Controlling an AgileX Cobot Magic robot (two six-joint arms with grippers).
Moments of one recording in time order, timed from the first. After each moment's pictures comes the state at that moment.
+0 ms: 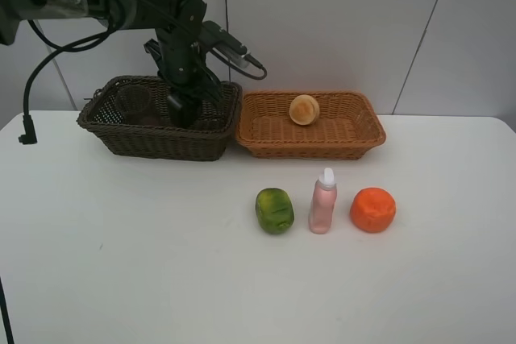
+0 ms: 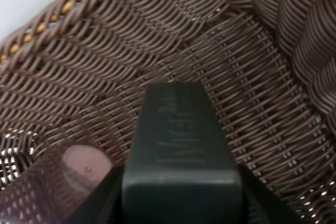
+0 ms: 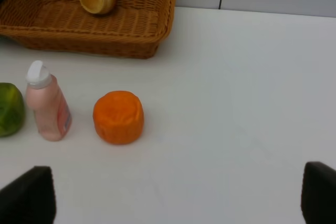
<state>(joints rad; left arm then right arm) -0.51 2.27 -1.90 0.35 0.89 -0.01 -0.03 0.00 -0.52 0.08 1.08 -0.18</state>
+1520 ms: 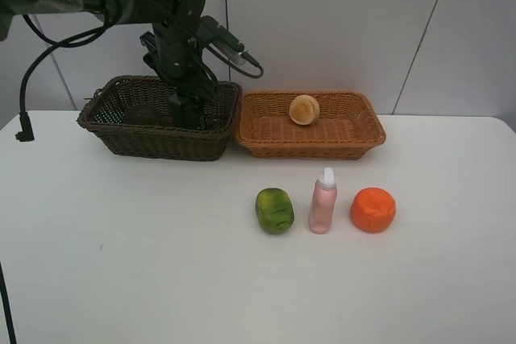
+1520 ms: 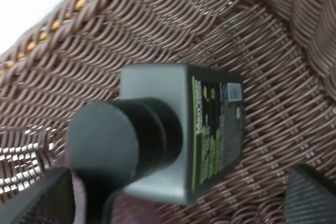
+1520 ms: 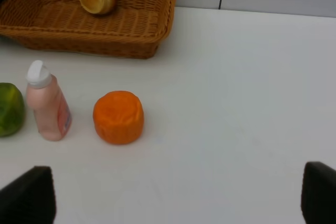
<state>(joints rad) -0.51 2.25 -1.90 0.39 0.92 0.00 -0.03 0.00 -0.52 0.08 1.08 -0.18</state>
